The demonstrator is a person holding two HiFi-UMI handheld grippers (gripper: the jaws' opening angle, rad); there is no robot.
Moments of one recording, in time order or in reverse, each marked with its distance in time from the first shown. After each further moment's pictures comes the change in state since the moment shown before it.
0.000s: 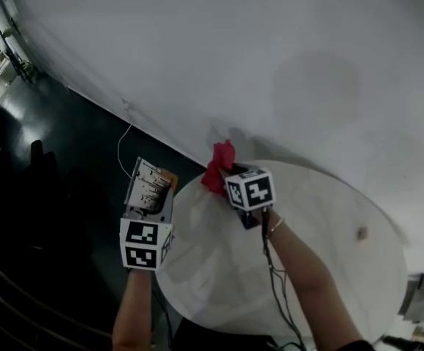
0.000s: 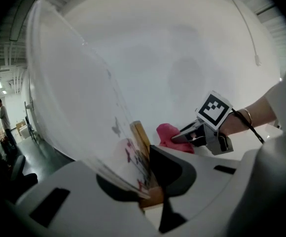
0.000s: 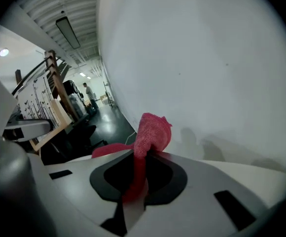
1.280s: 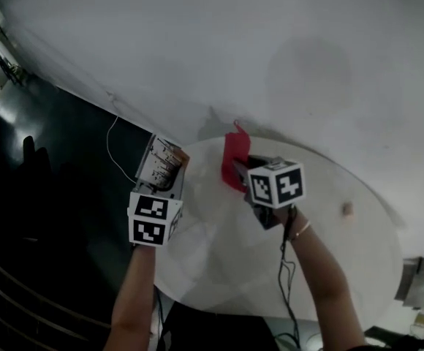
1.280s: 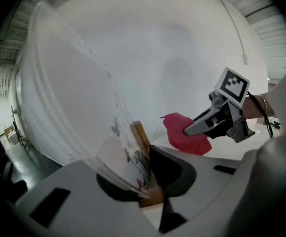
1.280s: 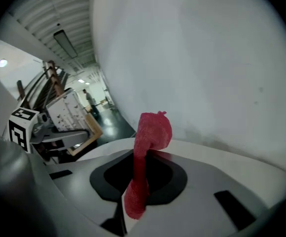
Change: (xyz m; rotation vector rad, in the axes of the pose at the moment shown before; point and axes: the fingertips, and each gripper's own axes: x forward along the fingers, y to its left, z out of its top) left arm 0.023 -0.102 0.029 0.071 -0.011 -0.099; right arm -0.131 -0.047 -0.033 0.096 -0.013 0.050
